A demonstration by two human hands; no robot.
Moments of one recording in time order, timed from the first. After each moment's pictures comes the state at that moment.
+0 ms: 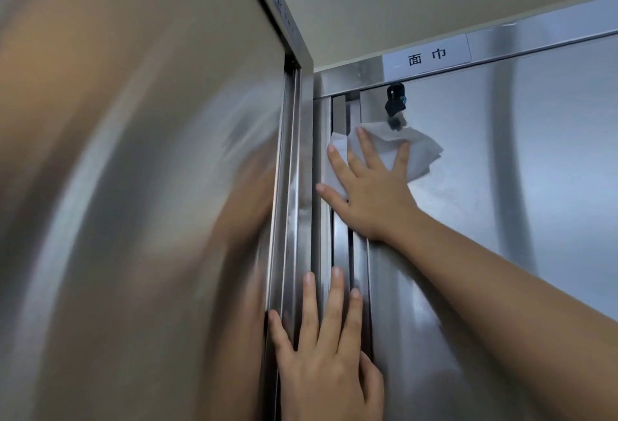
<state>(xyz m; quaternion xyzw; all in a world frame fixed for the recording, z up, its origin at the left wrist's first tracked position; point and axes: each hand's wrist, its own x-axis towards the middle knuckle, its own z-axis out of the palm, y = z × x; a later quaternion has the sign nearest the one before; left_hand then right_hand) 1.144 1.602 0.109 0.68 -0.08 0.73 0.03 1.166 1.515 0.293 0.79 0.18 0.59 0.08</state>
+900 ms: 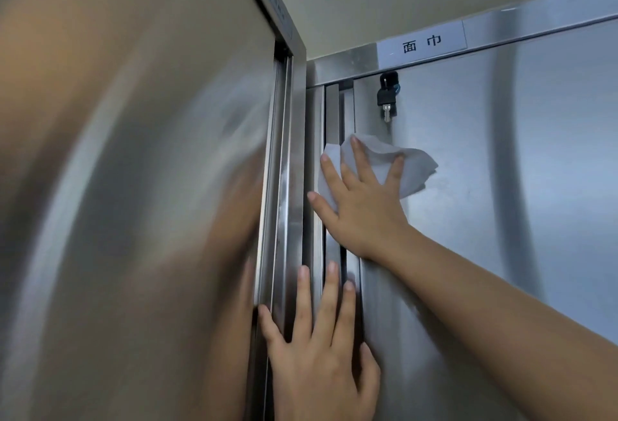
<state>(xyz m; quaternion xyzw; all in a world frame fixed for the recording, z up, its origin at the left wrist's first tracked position) 1.142 1.601 0.104 0.69 -0.08 0.72 0.00 1.164 1.520 0.263 0.80 0.18 0.57 0.06</state>
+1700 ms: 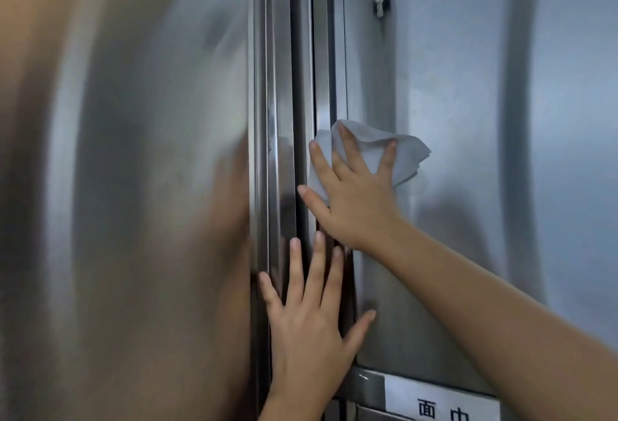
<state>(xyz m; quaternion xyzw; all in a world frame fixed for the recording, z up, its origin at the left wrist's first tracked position) 1.136 1.609 0.025 0.76 -0.06 0.65 -0.03 1.160 1.521 0.167 0.80 0.21 0.56 0.04</state>
